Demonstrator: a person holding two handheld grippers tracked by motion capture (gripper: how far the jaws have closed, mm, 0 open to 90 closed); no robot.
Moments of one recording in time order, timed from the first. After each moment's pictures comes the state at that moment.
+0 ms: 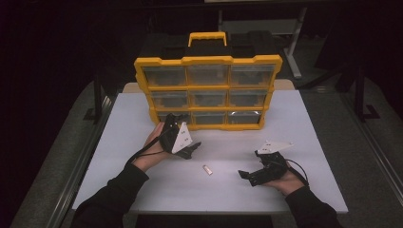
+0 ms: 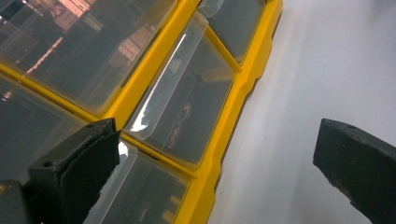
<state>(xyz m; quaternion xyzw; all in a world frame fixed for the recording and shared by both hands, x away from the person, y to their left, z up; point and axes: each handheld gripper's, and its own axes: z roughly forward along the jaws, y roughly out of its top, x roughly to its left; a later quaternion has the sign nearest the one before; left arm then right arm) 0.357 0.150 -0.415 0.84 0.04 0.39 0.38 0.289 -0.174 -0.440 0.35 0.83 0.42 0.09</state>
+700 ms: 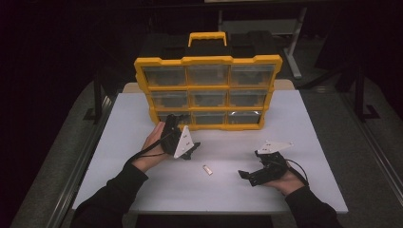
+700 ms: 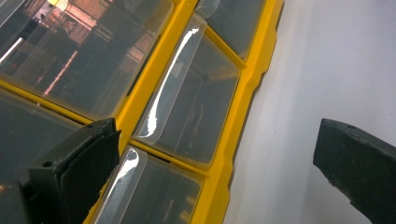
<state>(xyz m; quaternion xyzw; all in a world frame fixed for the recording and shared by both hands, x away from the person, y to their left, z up) 0.351 0.148 -0.417 0.83 0.00 0.43 0.35 0.289 -0.174 -0.440 0.35 0.83 0.42 0.09</state>
